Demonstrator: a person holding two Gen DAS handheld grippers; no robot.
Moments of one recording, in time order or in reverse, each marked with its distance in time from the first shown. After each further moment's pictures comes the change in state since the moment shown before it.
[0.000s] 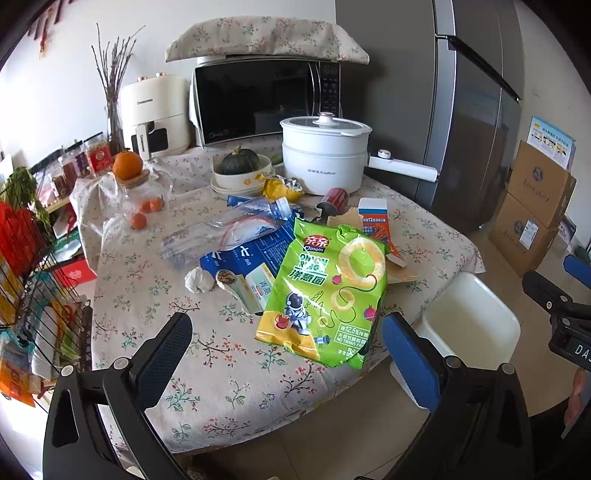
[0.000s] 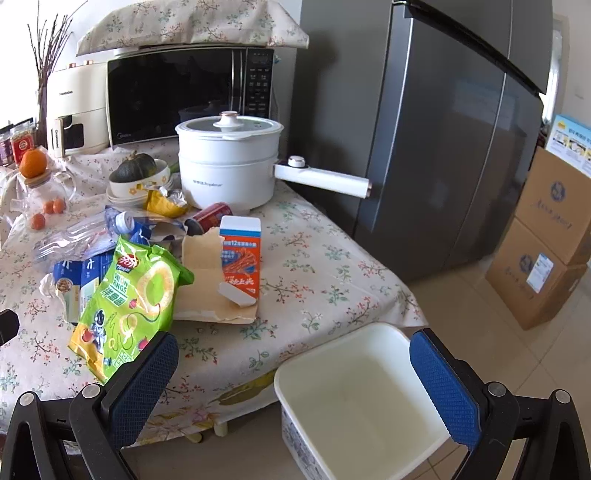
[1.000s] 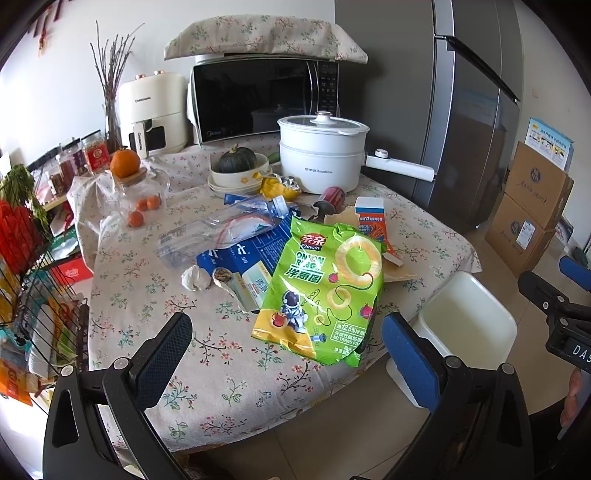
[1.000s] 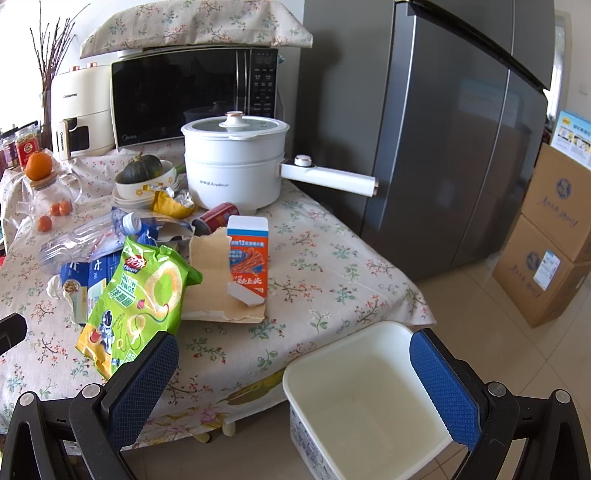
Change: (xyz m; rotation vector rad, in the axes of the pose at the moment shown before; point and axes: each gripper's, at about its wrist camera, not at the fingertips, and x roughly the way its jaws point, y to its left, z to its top) left arm 0.004 -0.004 -0.002 -0.003 0.004 -0.004; right arm 0.000 0.000 0.000 0.010 0.003 0.024
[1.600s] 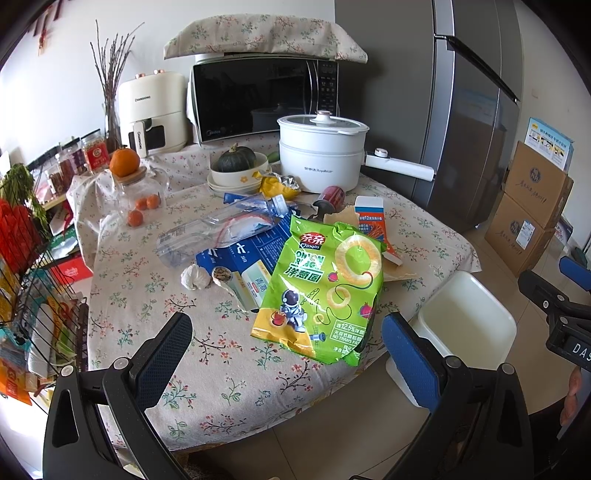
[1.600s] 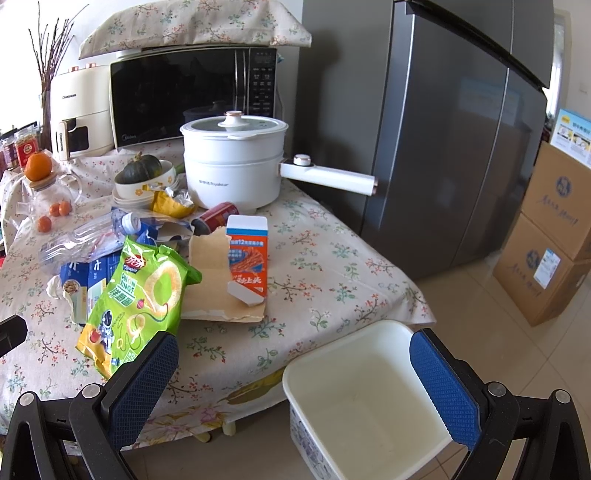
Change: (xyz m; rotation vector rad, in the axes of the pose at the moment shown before) left arm -0.001 0.003 0.001 -0.001 -0.002 -0.001; right arm -0.001 0.000 -0.002 0.004 0.000 -0.001
